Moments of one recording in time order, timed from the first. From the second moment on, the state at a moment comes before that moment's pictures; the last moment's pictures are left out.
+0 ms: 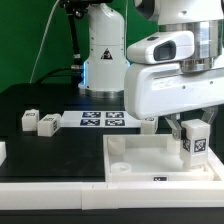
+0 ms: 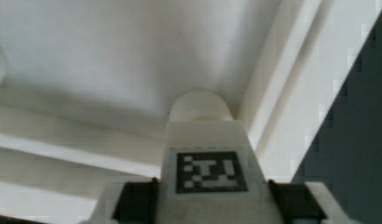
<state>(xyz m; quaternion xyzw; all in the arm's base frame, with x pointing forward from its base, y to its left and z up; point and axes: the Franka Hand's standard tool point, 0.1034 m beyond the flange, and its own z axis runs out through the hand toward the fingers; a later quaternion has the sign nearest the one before) 0.600 0.113 0.076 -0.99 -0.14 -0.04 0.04</state>
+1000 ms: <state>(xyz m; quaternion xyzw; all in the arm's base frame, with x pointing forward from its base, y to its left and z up) 0.597 0.127 0.072 -0.88 0.47 -0.03 0.09</state>
